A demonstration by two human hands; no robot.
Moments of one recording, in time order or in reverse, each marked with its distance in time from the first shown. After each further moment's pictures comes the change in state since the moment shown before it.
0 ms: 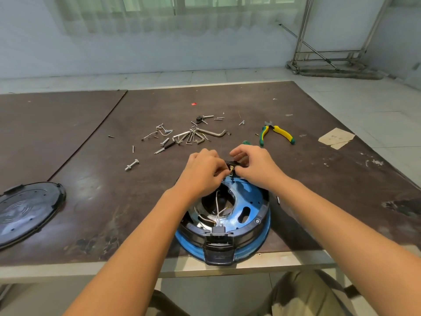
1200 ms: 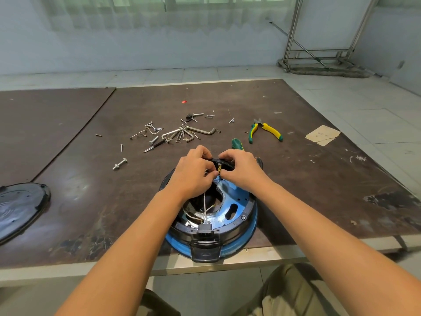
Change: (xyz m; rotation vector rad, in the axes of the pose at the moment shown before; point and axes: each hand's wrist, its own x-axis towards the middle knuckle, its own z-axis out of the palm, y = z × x) left_hand -0.001 -0.002 0.016 -0.056 -0.020 -0.041; right_hand -0.007 0.004 0.010 -0.028 0.011 0.008
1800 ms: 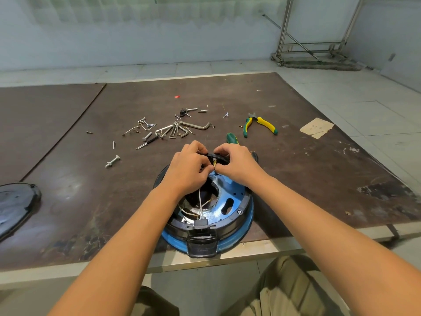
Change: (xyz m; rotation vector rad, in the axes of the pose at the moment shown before) left_hand 0.002 -0.005 0.007 0.014 0.041 0.029; right_hand -0.001 -0.002 0.000 0.008 -0.004 0.015
